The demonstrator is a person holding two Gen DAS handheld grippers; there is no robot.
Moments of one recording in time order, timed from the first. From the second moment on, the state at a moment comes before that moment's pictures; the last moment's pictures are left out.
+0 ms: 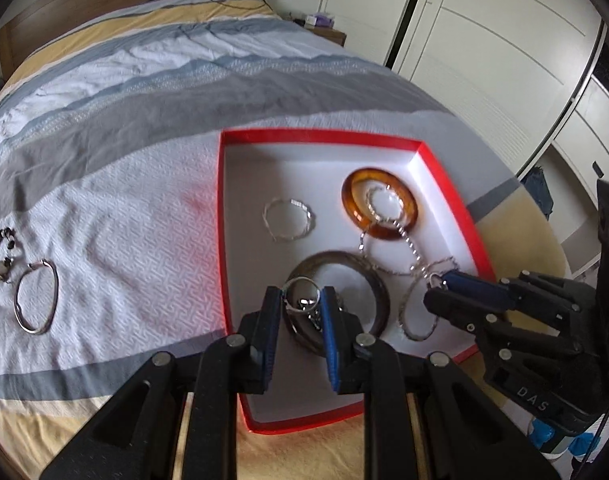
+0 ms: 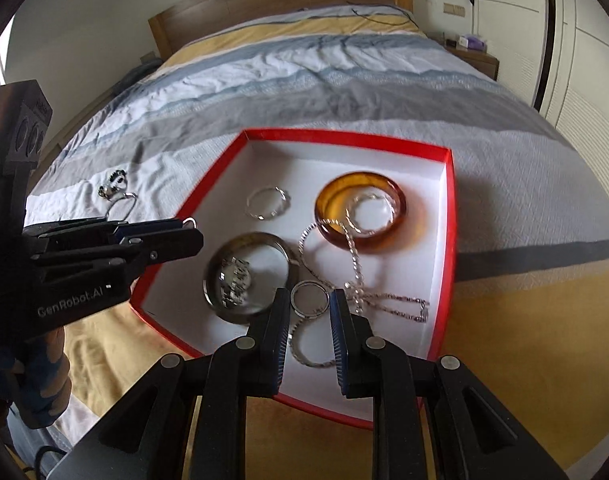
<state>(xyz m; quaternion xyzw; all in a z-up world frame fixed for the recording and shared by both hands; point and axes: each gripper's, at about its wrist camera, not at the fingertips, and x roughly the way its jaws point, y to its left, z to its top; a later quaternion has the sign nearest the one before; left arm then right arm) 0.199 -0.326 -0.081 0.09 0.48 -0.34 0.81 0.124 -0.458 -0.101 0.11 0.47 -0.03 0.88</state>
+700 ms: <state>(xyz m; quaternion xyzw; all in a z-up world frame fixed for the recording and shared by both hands) 0.190 -0.314 -0.092 0.08 0.51 -0.33 0.79 0.113 -0.457 -0.114 0.11 0.48 -0.05 0.87</state>
